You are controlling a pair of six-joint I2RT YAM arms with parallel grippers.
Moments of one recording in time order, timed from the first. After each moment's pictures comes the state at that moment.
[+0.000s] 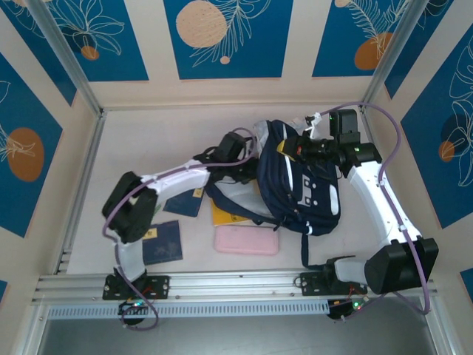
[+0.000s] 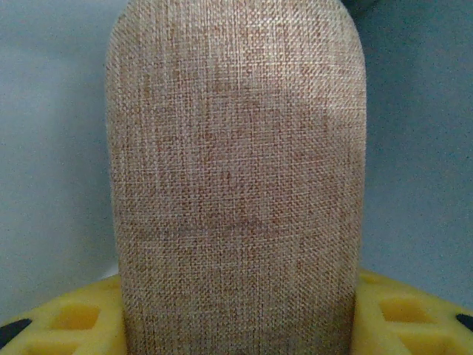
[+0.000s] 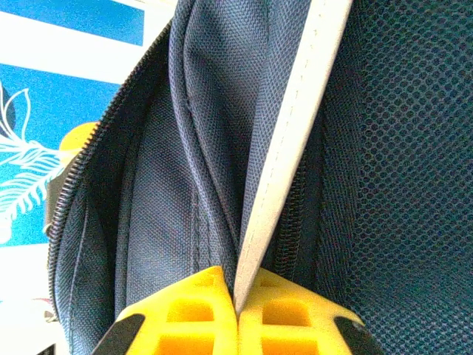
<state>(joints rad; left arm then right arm) -0.77 1.92 1.40 -0.16 0.46 -0.93 0.13 1.27 1.24 -0.69 -0.82 0.67</state>
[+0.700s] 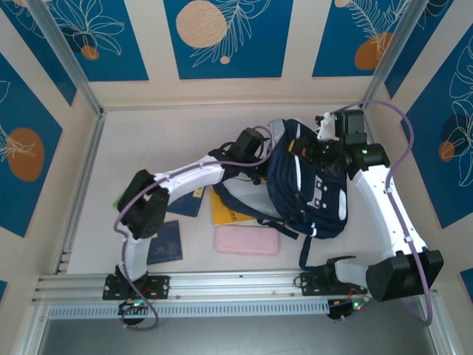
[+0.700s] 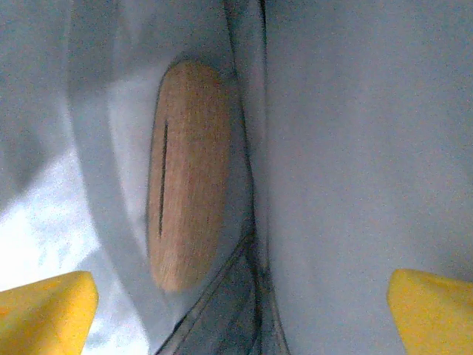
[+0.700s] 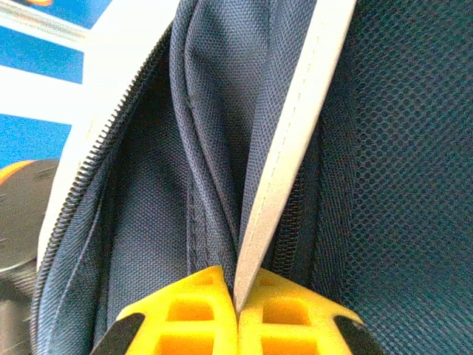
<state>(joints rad) -0.83 1.96 1.57 -0.28 0.52 -0.87 0.13 1.24 1.32 -0.85 -0.54 0.59</state>
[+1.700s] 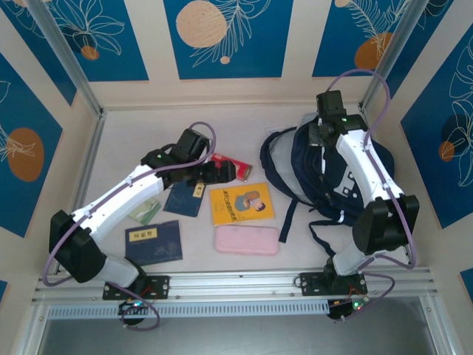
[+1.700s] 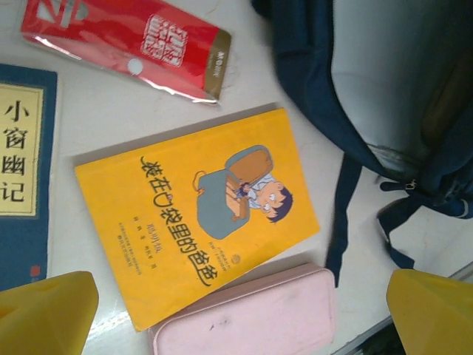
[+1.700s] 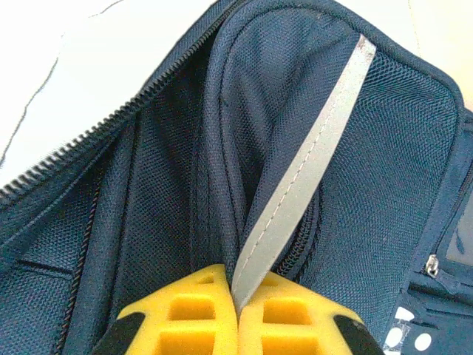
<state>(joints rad) -0.65 1.45 1.30 -0.78 0.18 -0.65 0.15 1.59 1.53 -0.92 0.25 0.16</state>
